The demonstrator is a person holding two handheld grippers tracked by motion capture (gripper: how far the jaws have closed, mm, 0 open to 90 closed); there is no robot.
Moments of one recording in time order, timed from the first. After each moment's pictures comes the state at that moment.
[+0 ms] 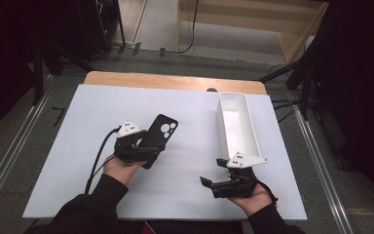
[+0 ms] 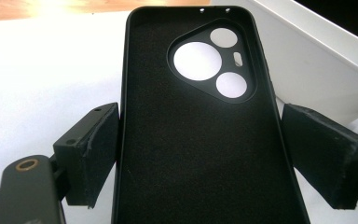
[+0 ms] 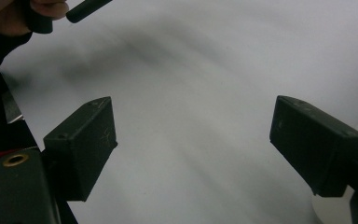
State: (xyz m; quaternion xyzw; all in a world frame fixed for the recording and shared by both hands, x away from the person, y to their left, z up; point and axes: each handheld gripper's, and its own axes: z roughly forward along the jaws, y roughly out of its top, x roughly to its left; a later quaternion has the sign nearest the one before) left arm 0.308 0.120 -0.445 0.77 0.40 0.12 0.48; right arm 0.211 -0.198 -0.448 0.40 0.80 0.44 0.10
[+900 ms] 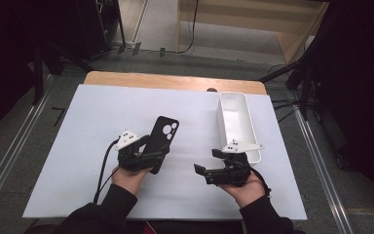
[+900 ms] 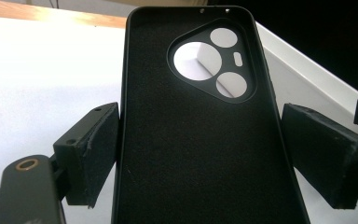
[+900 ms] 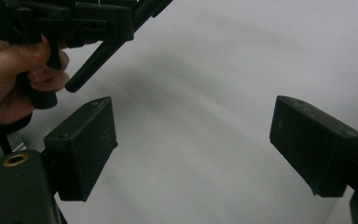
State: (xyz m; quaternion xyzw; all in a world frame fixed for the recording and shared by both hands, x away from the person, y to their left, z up) left arm 0.286 0.111 -0.458 0.71 0.45 0.11 0.54; right arm 0.232 -0.182 -0.428 0.44 0.77 0.45 0.09
